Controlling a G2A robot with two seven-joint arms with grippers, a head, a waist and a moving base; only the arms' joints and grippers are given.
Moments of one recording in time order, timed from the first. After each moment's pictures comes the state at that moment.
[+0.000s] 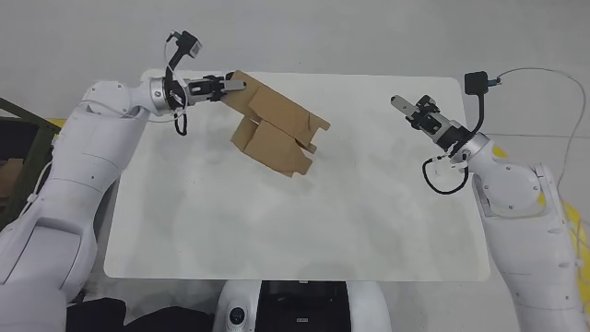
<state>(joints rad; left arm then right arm) 0.61 -0.95 -0.92 -0.92 -0.61 -0.61 -1.21 -1.25 -1.10 1.46 -1.71 -0.21 -0.24 0.61</state>
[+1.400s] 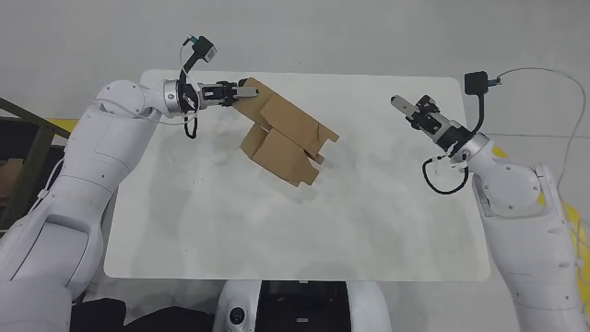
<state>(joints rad) 0.59 -0.97 -0.88 -0.92 -0.61 -0.61 -1.21 -1.25 -1.10 1.46 -1.71 -0.21 -0.24 0.61</state>
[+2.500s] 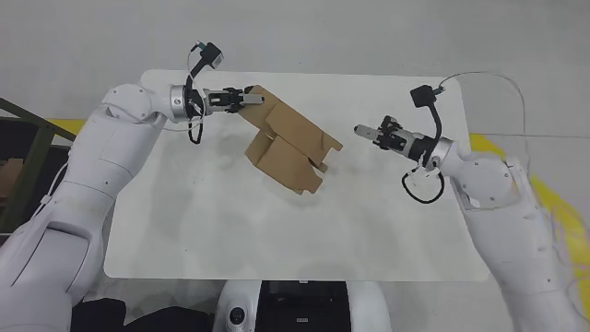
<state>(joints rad) 0.64 -0.96 -0.90 -1.00 -0.55 -0.55 -1.20 -1.15 -1.10 1.30 -1.61 -0.18 -0.30 0.84</state>
